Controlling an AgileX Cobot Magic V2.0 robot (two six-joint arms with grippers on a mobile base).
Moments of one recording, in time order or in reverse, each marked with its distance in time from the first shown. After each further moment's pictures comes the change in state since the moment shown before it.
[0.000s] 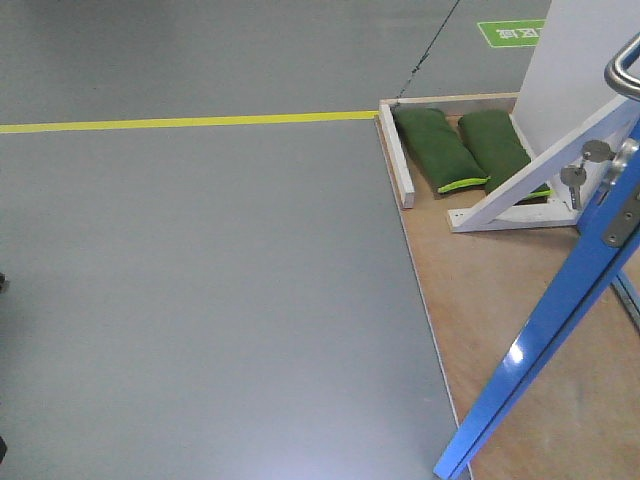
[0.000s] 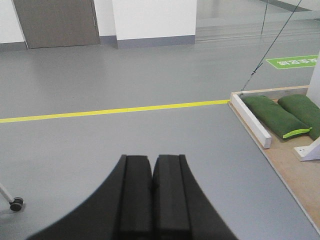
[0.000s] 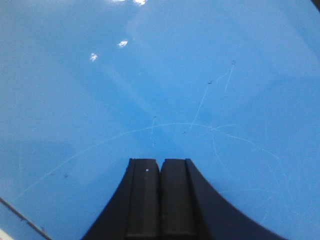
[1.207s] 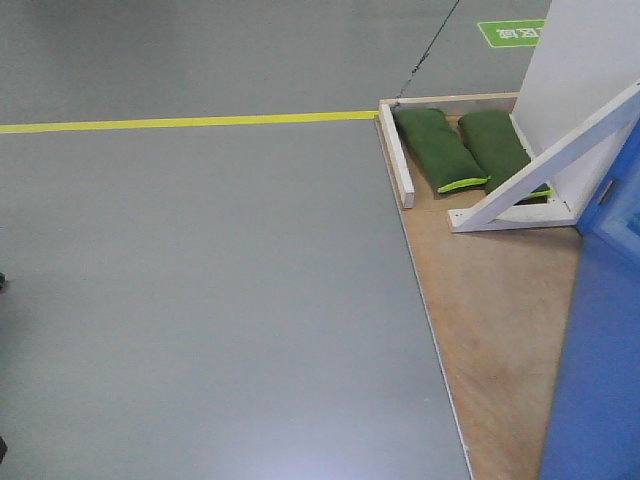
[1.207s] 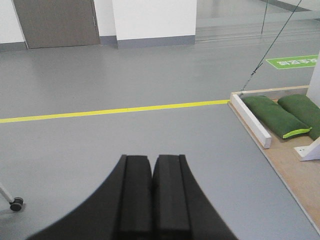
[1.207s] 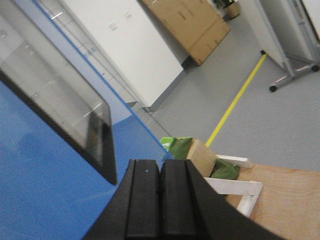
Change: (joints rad) left arm 0.000 0.000 0.000 0.000 0.000 0.000; right arm -0.481 0.081 0.012 -0.403 -0.229 0.017
